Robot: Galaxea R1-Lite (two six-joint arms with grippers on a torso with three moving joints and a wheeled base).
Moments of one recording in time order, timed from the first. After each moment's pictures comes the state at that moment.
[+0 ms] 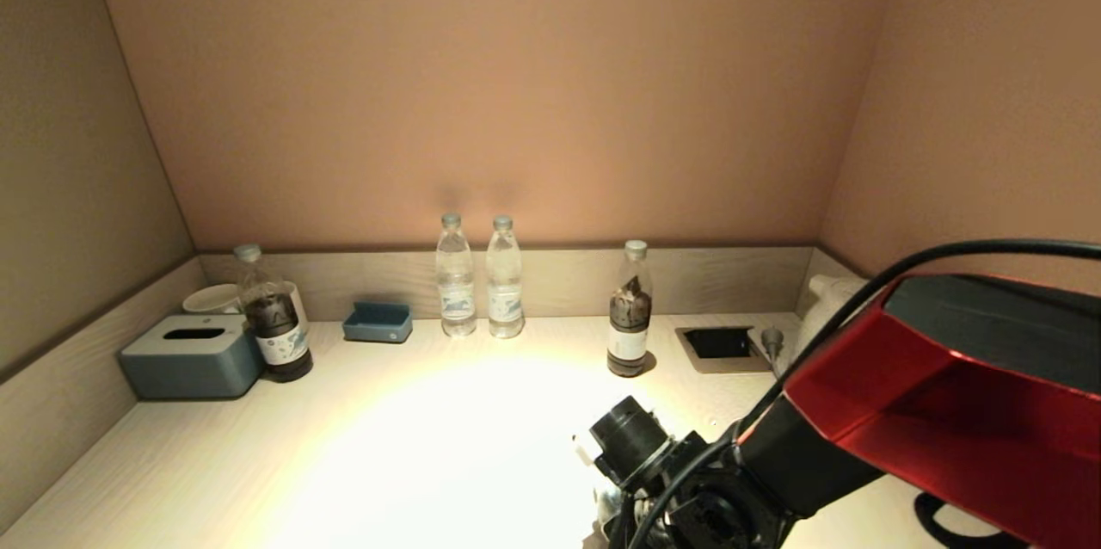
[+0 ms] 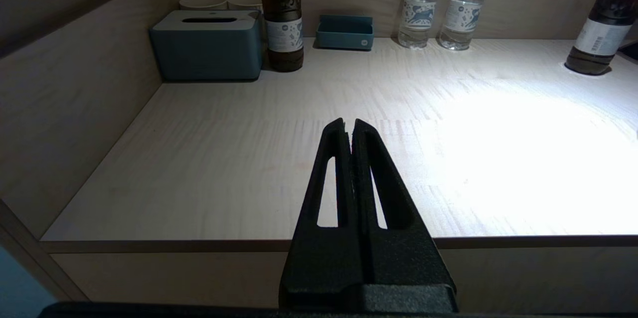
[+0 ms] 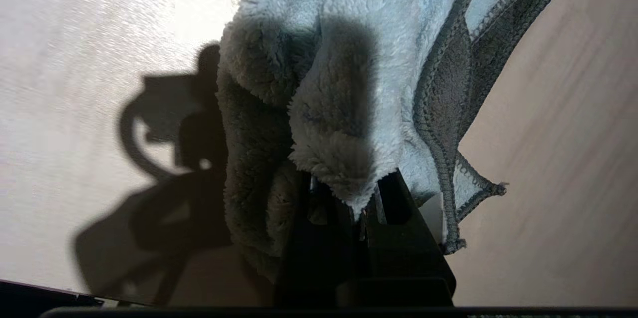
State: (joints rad) left arm -0.02 0.00 0.00 0.01 -0.01 -0.03; right arm 0.68 2.06 -0.81 -0.08 -0.30 0.08
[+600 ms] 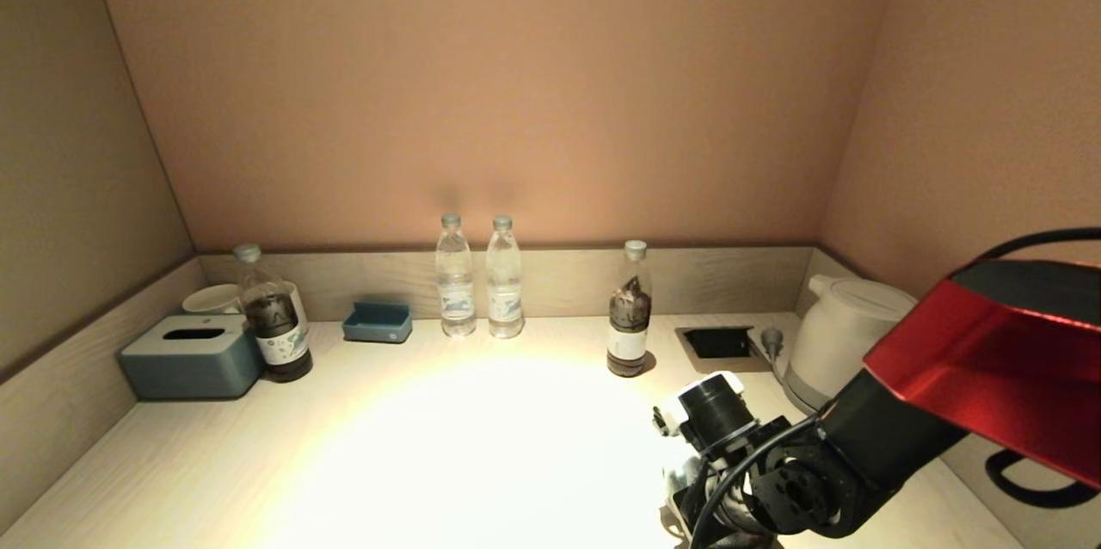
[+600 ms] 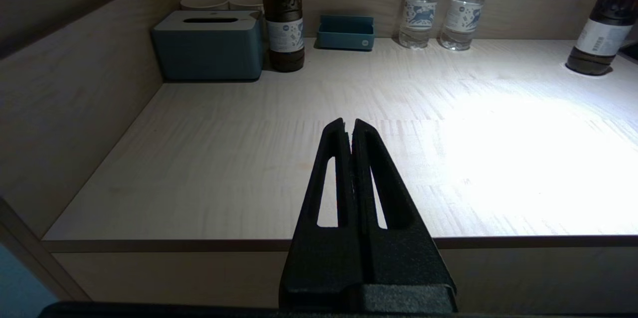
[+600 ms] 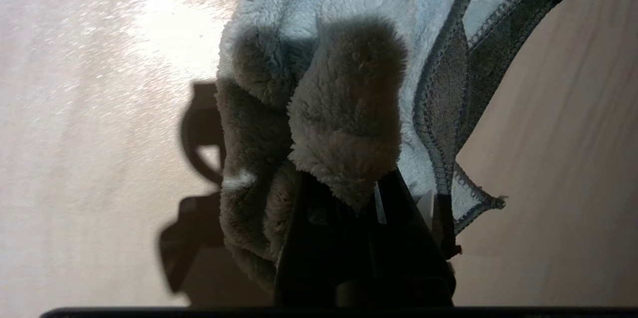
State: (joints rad) left arm -0.02 0.00 0.00 0.01 -0.01 -0.03; right arm 0.44 2.02 -0.69 -0.21 -0.28 0.04
